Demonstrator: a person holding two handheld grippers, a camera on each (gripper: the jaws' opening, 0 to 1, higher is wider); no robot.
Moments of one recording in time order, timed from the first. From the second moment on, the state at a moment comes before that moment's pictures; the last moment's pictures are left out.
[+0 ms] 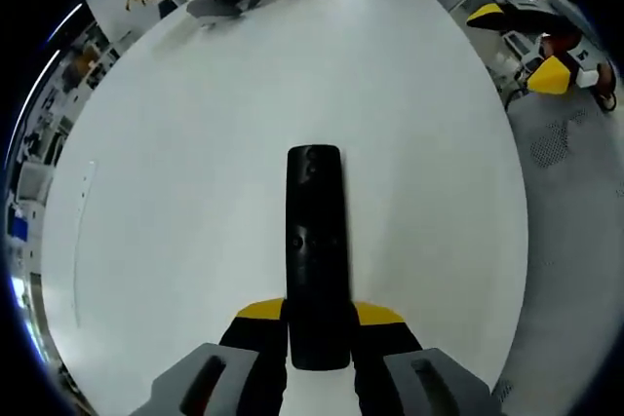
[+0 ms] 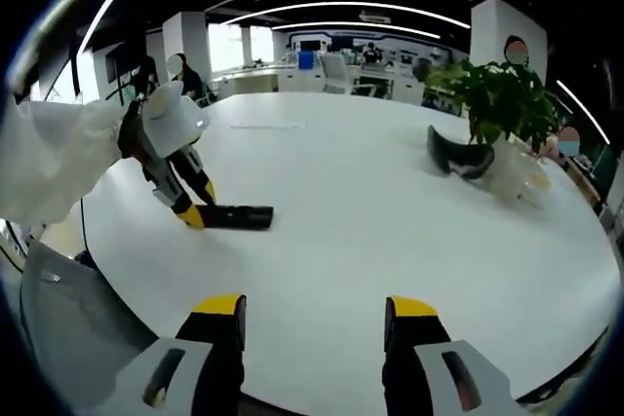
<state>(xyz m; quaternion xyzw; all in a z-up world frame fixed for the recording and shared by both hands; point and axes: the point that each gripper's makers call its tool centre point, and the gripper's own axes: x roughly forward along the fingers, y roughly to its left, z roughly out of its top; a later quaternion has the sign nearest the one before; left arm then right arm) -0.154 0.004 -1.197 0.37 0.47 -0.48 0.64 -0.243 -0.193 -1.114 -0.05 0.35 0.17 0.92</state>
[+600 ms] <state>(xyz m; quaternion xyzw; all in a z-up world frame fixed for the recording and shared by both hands) -0.191 -0.003 -1.197 0.36 0.45 -0.50 0.65 -0.245 -0.188 -1.114 -0.05 0.35 0.18 0.92</state>
